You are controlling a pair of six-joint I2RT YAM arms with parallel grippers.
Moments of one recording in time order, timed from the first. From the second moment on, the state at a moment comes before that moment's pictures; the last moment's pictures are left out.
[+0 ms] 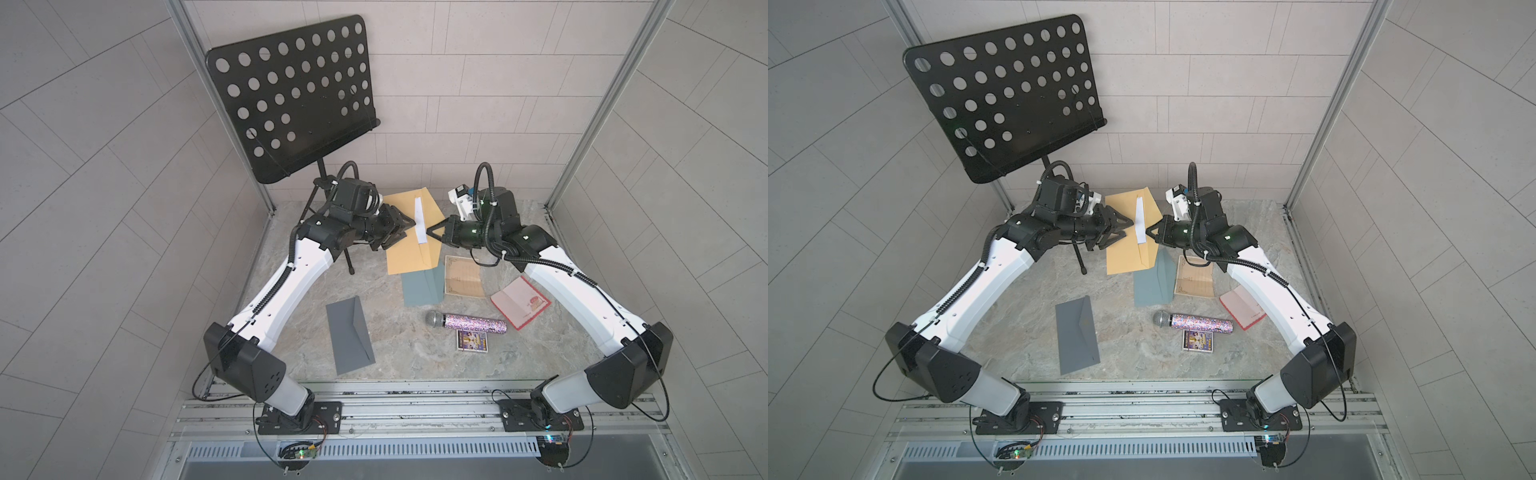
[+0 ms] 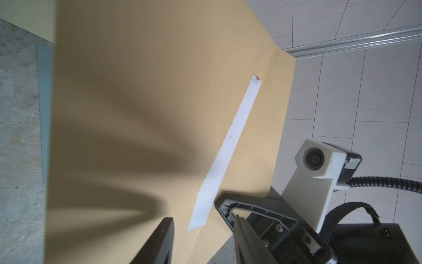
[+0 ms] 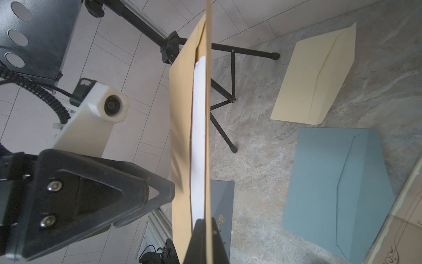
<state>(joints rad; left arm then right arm) -0.46 1.55 1.66 -0.70 0.53 -1.08 0.44 1.47 1.51 -0.53 -0.47 0.66</state>
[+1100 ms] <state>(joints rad) -0.49 1.59 1.76 -0.84 0.46 -0.95 0.50 1.48 1.53 -0.50 -0.56 0.65</state>
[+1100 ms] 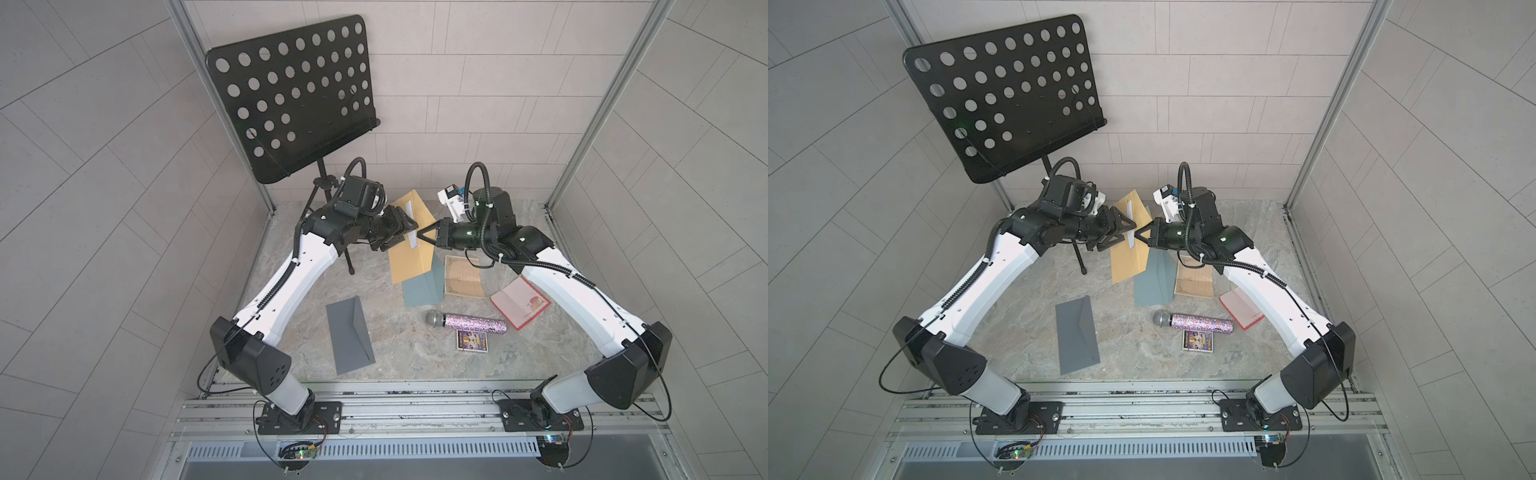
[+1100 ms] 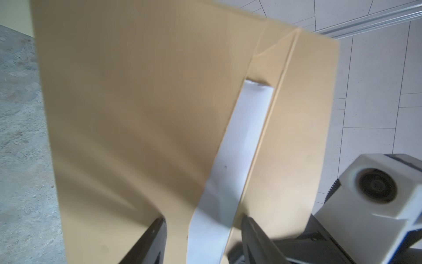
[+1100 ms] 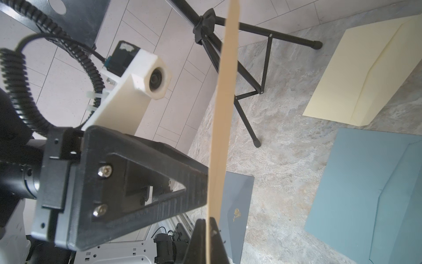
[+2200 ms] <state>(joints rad) -0.50 1.59 1.76 -0.86 0.43 -0.90 0.51 1.49 1.53 -0.50 -0.56 0.68</state>
